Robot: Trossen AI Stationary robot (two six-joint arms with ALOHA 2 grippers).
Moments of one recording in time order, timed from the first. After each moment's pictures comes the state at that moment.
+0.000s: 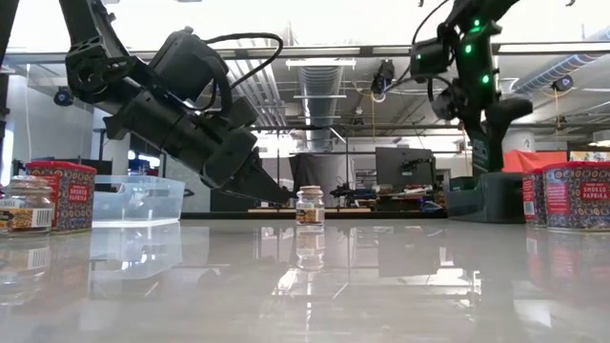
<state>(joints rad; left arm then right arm) -0.02 1.73 0.55 0.65 -0.33 -0.18 -0.71 1.43 1.14 -1.19 0.57 -0.81</state>
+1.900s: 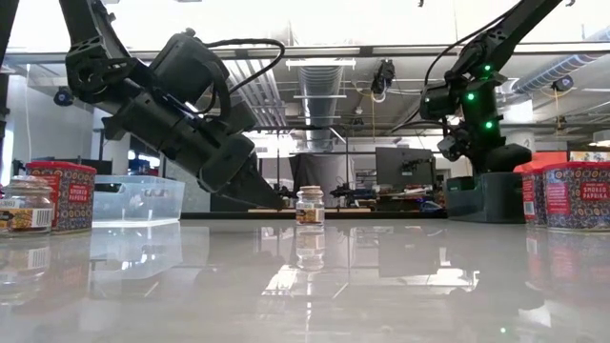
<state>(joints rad) -0.02 1.73 0.55 0.61 -0.33 -0.18 -0.88 1.50 0.93 -0.83 0.50 -0.85</state>
